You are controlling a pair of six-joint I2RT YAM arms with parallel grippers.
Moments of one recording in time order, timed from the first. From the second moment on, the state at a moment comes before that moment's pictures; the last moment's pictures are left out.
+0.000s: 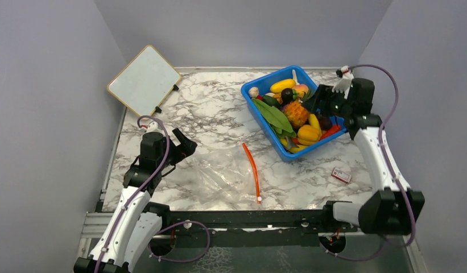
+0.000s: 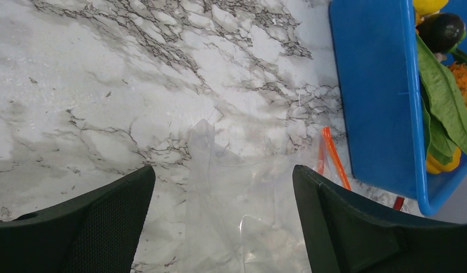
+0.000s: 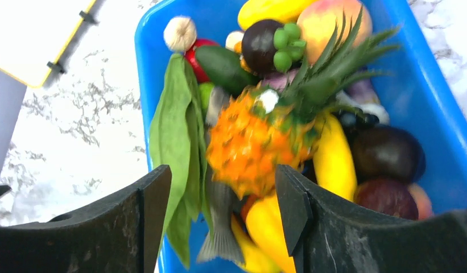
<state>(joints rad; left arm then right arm) -0.20 0.68 0.55 -0.45 0.09 -0.70 -0.05 1.33 1.17 -0.39 -0.47 0.20</state>
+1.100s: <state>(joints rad) -0.20 0.75 0.63 -0.39 0.22 -0.66 -0.05 0.85 0.57 -0.04 -0.82 0.42</state>
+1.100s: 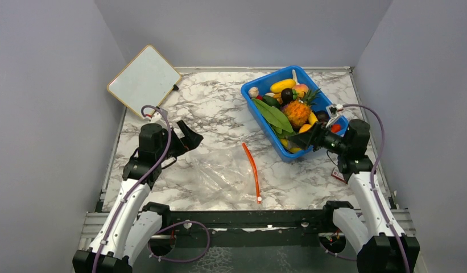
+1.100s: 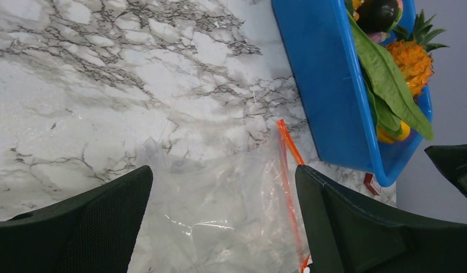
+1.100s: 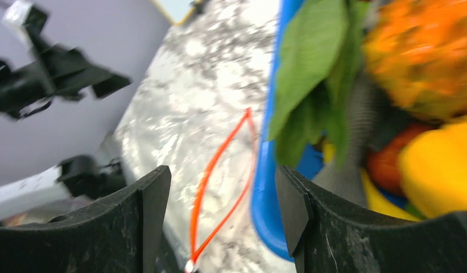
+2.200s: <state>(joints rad) -0.21 0.81 1.16 -0.70 -0.42 -0.37 -0.04 0.64 0.90 -0.31 -0.23 0.25</state>
